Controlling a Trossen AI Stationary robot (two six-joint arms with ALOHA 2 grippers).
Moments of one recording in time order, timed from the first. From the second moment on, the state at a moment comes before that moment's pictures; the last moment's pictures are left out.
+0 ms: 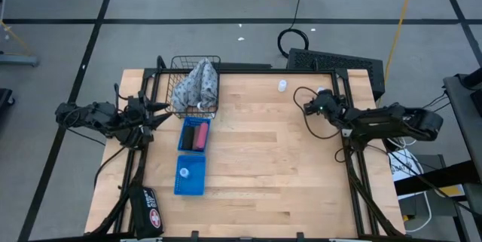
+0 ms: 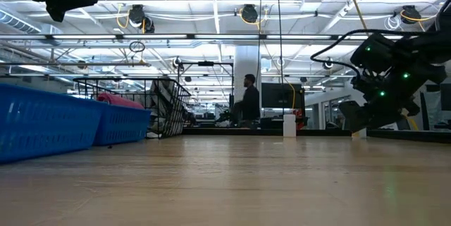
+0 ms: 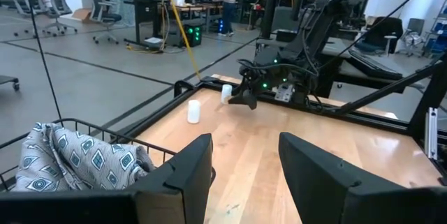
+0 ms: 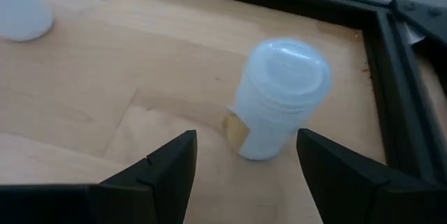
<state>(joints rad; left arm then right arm) -0.28 0.14 0.48 -0.42 -0.58 -0.17 -0.63 1.15 0.12 0.26 0.61 0.42</state>
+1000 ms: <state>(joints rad) -0.28 0.14 0.48 -0.40 -0.58 -0.15 -0.62 1.36 0.12 0.67 0.07 0.15</state>
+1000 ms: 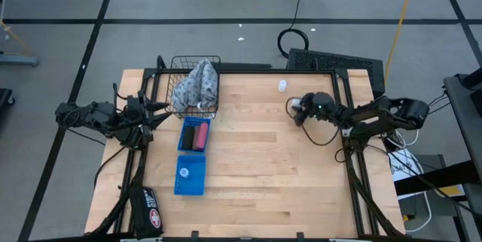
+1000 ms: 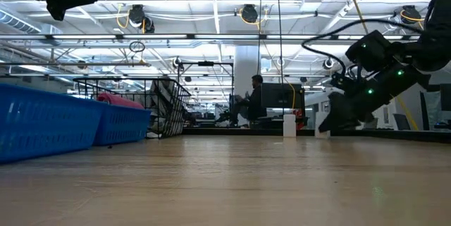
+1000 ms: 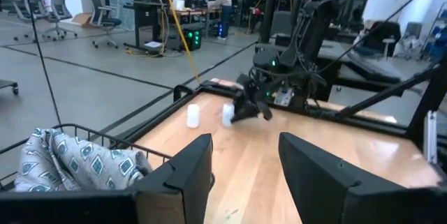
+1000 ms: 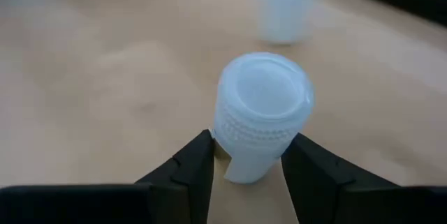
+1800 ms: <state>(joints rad) -0.28 0.46 0.48 -0.27 -0.58 -0.25 -0.03 1.69 0.34 0.84 -0.03 -0.02</state>
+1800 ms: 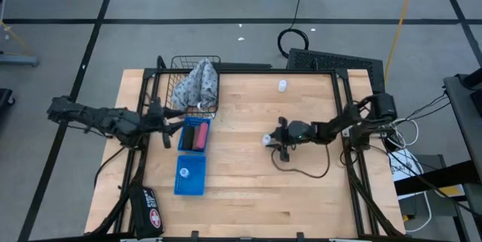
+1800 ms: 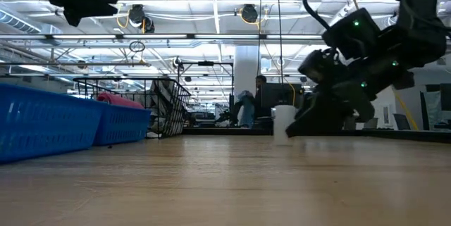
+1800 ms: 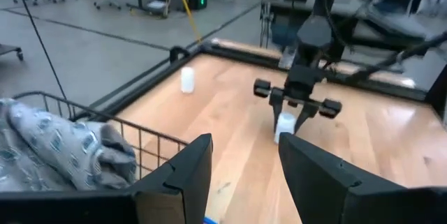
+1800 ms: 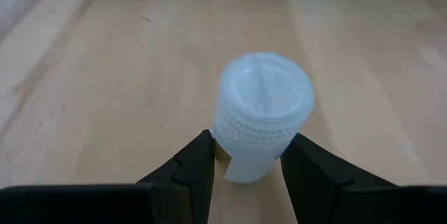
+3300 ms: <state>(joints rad) -0.17 1.47 0.66 0.62 -0.17 -0.14 0.12 1.67 0.46 0.91 0.13 -0.09</state>
